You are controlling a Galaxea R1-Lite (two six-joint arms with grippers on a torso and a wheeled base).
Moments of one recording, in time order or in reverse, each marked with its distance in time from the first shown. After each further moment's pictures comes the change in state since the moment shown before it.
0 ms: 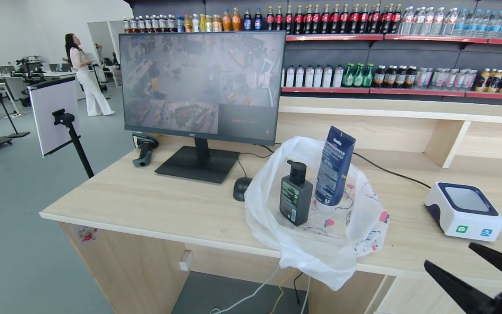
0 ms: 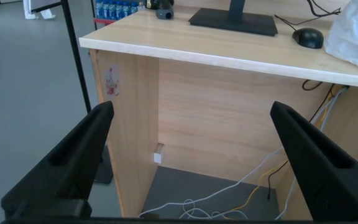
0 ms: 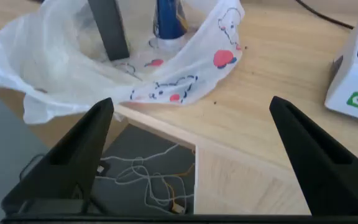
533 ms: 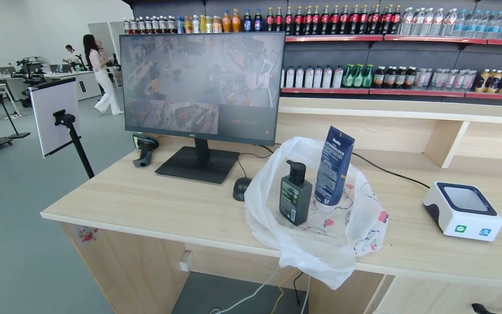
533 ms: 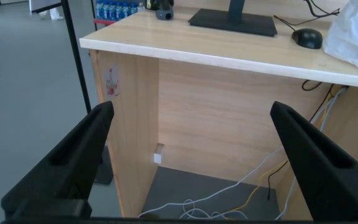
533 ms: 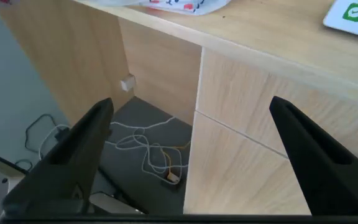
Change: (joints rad) left arm 0.000 0.000 0.000 0.000 0.000 0.000; right arm 0.034 -0.770 0.001 0.798 0.048 -0.055
